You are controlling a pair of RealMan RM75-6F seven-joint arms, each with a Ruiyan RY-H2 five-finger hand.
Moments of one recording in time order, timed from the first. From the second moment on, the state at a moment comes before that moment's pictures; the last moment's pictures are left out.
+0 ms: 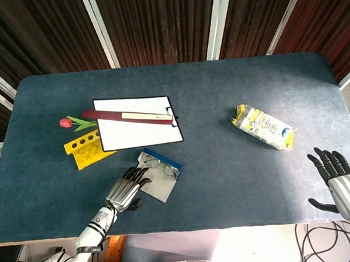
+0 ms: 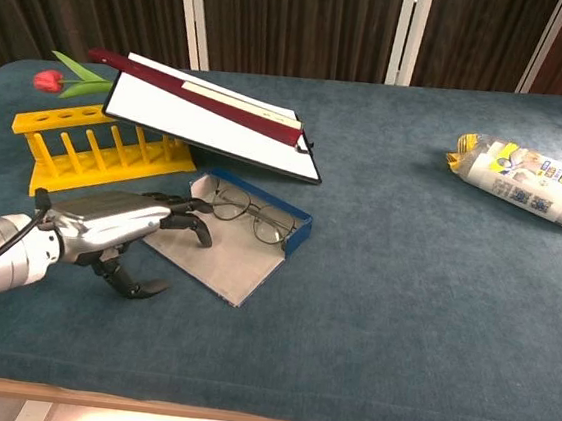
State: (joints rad) left arm -0.65 -1.63 -0.08 -1.40 1.31 0.86 0.27; right arm 0.06 -1.07 -0.02 -1.62 -1.62 1.51 -0.05
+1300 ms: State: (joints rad) left arm -0.74 -1.65 -0.08 -1.38 1.16 0.78 0.36; right arm 0.03 -1.04 -0.03 -1.60 -1.68 1.57 0.04
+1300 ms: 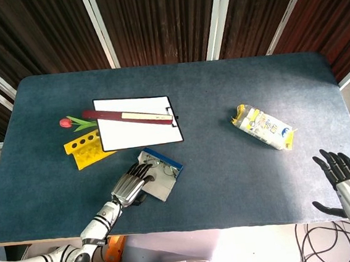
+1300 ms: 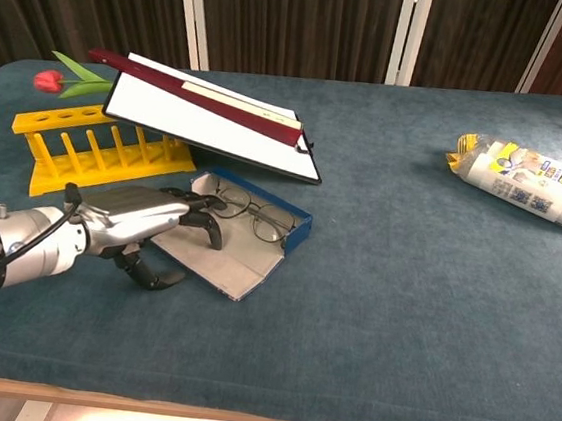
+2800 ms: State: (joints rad) left arm -0.70 -1.83 -0.15 -1.20 1.35 1.01 0.05; right arm 0.02 -1.02 -0.03 -1.59 -1.70 1.59 0.10
